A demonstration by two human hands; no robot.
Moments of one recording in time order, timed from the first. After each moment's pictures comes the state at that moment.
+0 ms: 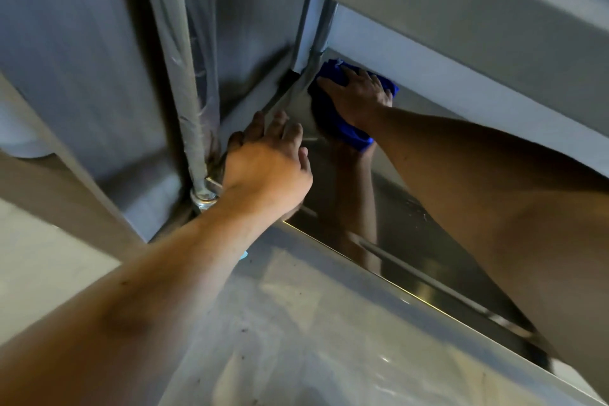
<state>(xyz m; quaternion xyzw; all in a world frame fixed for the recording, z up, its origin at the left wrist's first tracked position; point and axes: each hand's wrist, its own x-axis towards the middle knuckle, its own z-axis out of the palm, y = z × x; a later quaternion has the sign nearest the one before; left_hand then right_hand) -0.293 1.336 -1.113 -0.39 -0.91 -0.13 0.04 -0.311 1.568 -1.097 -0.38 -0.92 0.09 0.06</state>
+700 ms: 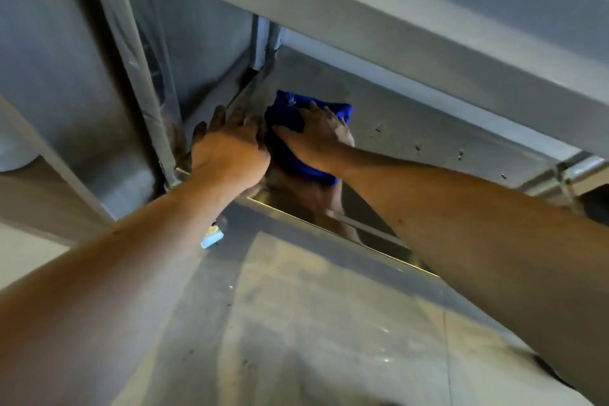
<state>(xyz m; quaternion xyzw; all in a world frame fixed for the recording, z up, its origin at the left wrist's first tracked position) -0.292 1.338 -1.102 -0.42 -0.90 -0.12 0.01 -0.207 1.485 -1.088 -0.32 -0.94 0.11 0.05</state>
